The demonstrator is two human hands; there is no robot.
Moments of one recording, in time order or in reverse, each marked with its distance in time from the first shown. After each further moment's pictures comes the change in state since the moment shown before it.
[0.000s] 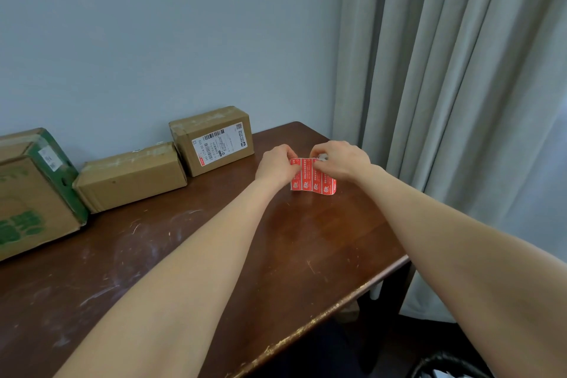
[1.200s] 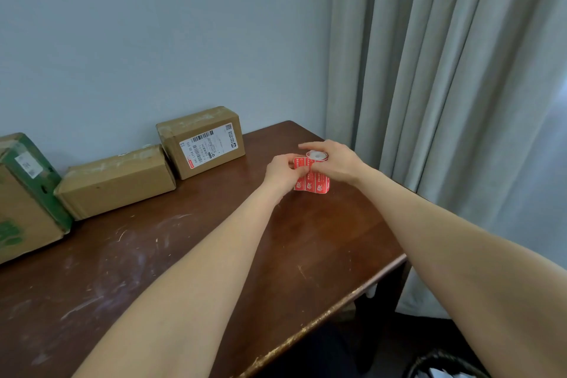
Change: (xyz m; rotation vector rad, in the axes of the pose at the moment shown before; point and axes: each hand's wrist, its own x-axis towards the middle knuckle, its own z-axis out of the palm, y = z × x) left_hand 0.000 0.009 0.030 -0.434 -0.099 -0.081; right_hand 0.004 0.022 0.011 0.383 0.016 -0.019
